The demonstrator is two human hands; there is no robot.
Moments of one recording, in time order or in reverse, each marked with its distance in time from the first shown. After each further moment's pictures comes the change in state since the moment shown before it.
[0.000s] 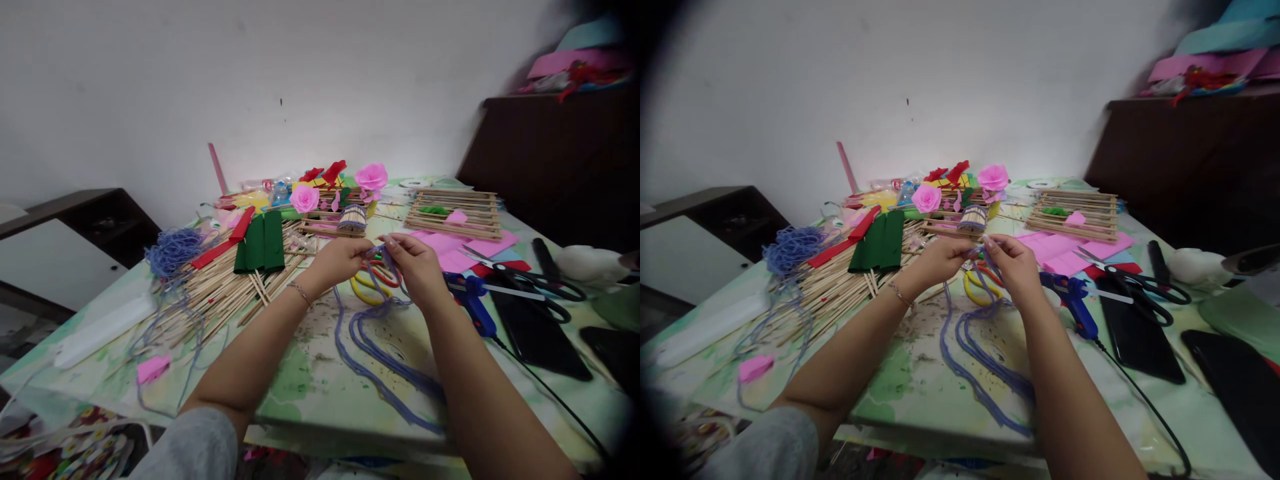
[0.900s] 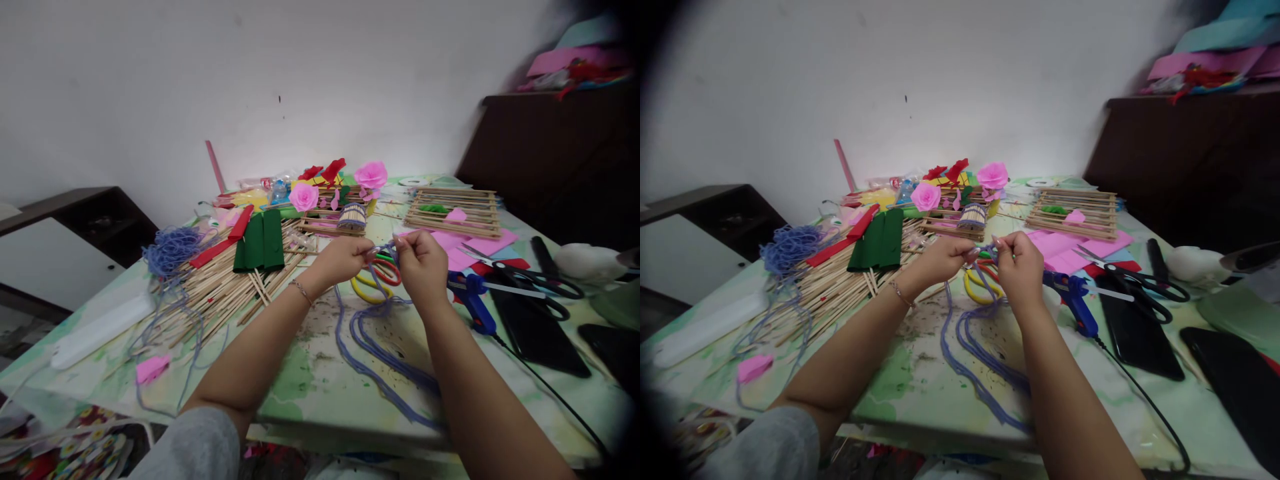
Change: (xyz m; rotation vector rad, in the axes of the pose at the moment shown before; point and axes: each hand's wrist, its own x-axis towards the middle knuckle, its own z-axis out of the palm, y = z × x) left_hand 0.004 0.001 0.004 -0.078 -0.024 -0.028; right_hand -0.004 0.007 -0.007 -0.666 0.249 -0.439
